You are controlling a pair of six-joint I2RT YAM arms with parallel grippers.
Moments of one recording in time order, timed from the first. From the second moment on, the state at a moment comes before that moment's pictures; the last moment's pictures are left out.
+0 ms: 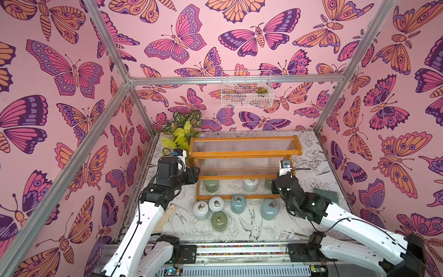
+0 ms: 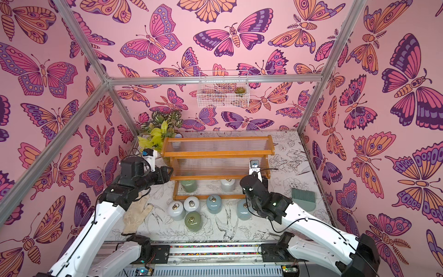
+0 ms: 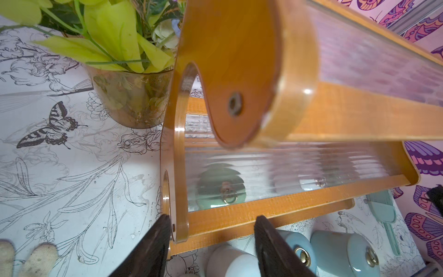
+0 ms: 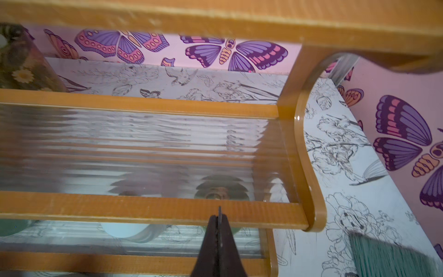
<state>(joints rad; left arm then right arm) -0.20 0.95 0.91 -0.59 0.18 -0.32 0.84 0.97 0.74 -0.44 0.73 0.47</state>
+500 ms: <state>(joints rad) -0.22 1.01 0.91 -0.58 0.16 -0.32 0.56 0.94 0.65 -0.47 0.53 0.58</state>
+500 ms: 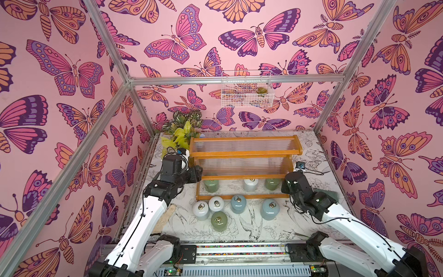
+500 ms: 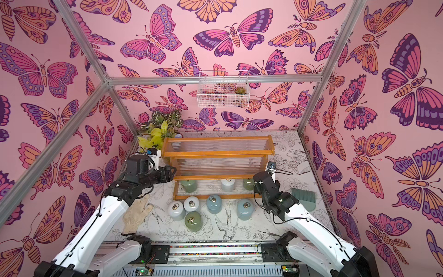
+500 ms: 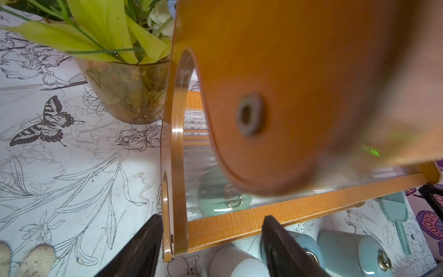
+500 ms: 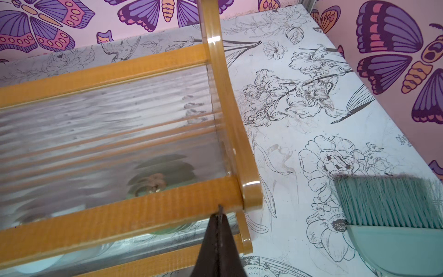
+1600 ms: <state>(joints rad) -0.23 0.99 0.89 -0.53 0.16 -0.32 0.35 1.37 0.76 -0.09 0.32 0.45</state>
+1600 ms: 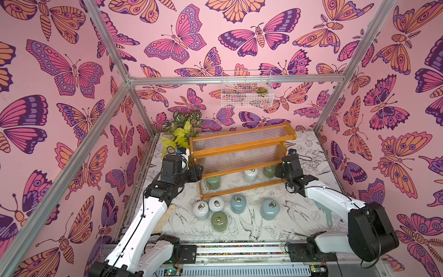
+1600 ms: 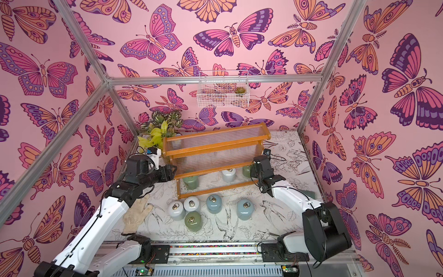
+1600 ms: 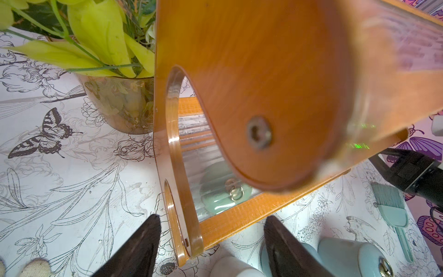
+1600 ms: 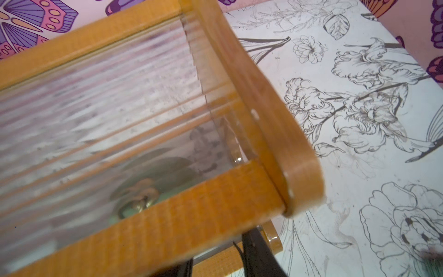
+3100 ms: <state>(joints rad) -0.23 0.88 0.85 -0.52 0.16 -0.30 0.36 1.64 0.58 0.59 0.13 0.12</state>
